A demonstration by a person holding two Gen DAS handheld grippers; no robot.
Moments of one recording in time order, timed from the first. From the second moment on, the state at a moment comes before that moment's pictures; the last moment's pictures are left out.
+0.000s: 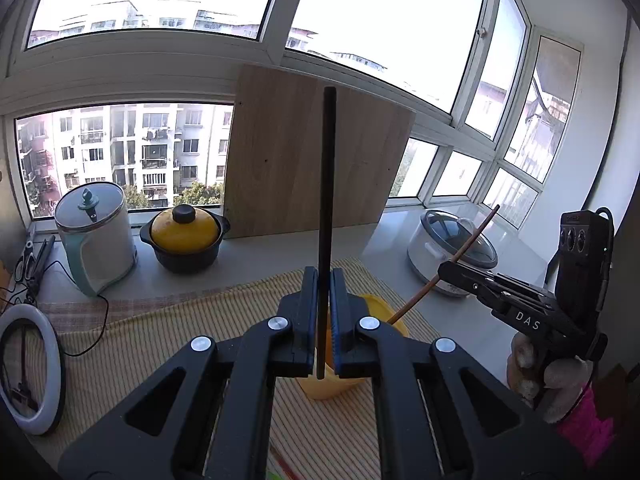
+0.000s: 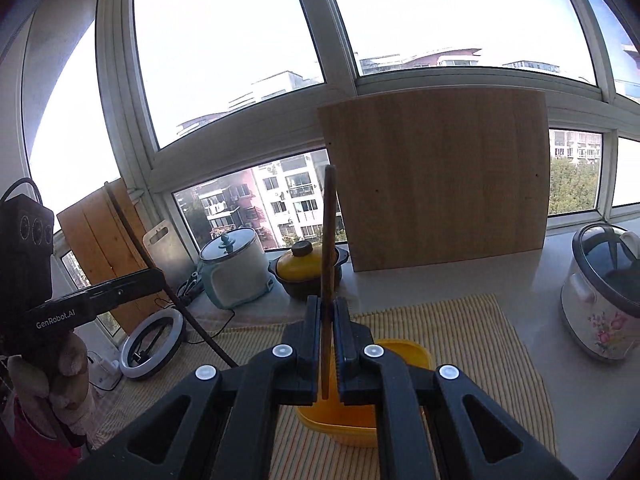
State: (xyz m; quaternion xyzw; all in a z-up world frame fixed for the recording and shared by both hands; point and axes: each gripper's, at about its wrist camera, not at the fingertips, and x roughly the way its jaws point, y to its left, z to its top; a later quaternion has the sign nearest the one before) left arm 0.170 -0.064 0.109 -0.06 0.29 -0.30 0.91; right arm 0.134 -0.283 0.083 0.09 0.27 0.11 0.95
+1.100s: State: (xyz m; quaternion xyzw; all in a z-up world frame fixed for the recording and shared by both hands) left arm 0.225 -0.117 0.027 -0.07 0.40 -0.29 0.87; right arm 0.154 -0.304 -0.001 0.07 0.36 0.07 0.93
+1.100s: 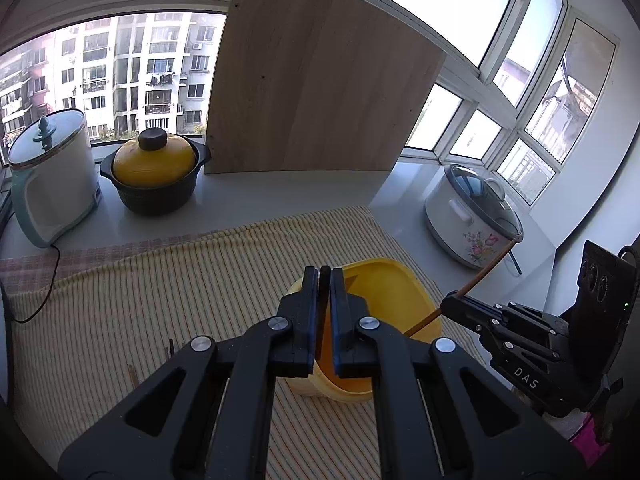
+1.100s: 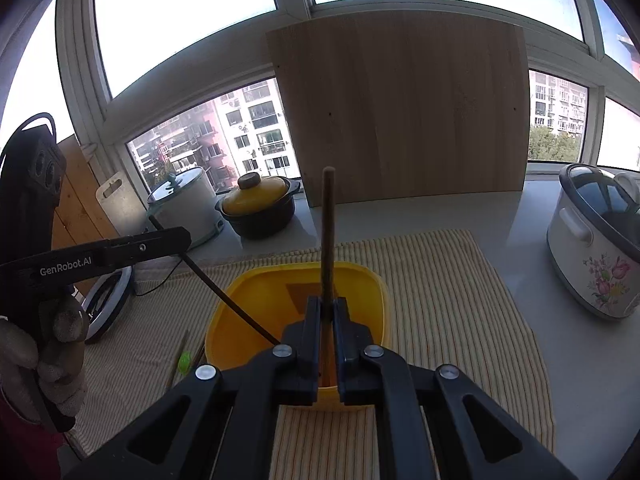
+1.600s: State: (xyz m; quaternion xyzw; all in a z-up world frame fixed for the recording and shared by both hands) left arm 0.208 -0.095 0.038 -0.06 0.37 -0.28 0.88; right arm 0.132 -0.300 0.014 0.05 0.32 0.03 0.95
